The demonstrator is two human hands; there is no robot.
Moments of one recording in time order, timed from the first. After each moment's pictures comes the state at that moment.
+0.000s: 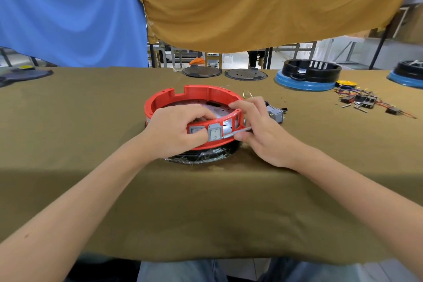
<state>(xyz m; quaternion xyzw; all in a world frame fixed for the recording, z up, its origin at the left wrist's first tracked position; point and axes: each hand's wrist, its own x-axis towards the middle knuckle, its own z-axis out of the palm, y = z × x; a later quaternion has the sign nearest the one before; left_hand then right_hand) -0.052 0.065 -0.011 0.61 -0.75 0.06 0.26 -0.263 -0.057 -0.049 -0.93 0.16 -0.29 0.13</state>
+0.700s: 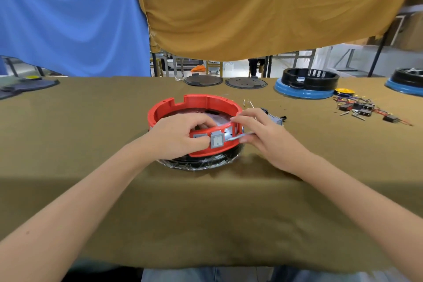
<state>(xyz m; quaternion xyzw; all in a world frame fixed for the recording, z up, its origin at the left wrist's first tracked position) -0.053 0.065 0.004 0.65 -0.72 -0.07 0.22 -0.270 -0.056 -0.041 -0.94 0.18 -0.29 0.02</state>
